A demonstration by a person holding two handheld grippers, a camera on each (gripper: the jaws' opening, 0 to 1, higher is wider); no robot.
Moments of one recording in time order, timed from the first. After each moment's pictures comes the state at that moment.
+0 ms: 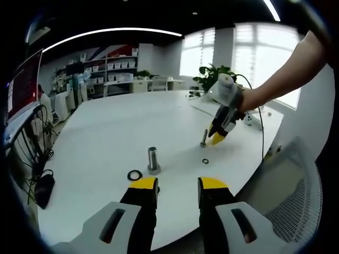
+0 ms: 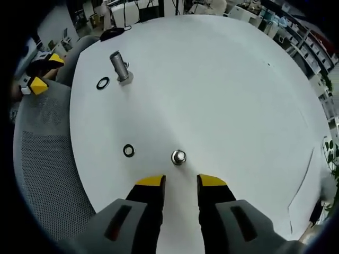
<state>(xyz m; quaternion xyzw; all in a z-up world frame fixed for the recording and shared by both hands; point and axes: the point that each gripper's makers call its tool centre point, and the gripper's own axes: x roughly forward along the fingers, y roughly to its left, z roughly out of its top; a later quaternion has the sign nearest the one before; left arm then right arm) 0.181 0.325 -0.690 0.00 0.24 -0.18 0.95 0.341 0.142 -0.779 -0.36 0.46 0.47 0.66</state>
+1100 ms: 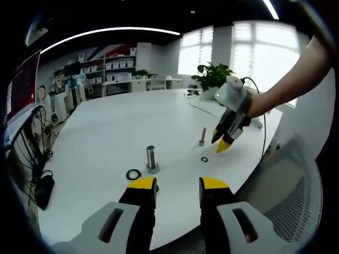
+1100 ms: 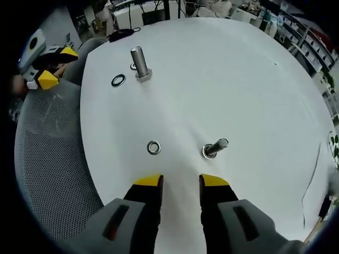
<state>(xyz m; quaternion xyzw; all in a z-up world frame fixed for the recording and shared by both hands) 0.180 0.323 -0.692 0.00 0.24 -0.19 0.95 0.303 0.154 -0.786 -0.33 0.46 0.49 0.67</state>
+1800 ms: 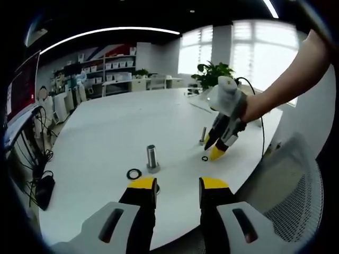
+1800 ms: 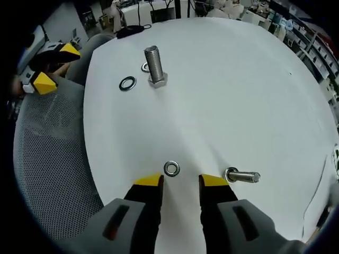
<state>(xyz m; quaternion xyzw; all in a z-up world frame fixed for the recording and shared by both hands) 0.180 0.324 -0.693 0.01 0.25 -0.18 0.95 0.290 0.189 -0.797 -0.34 0.45 0.51 0.65</state>
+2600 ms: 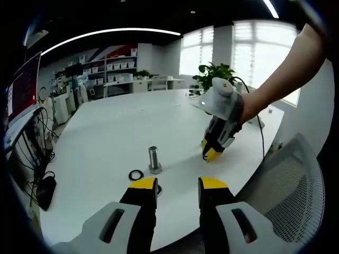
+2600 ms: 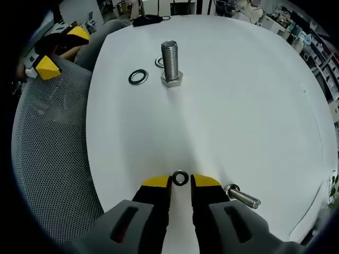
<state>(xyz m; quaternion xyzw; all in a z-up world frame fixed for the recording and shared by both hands) 0.181 0.326 -0.692 0.01 0.24 -0.18 0.95 0.291 0.201 -0.801 -0.40 0.44 0.54 0.59</state>
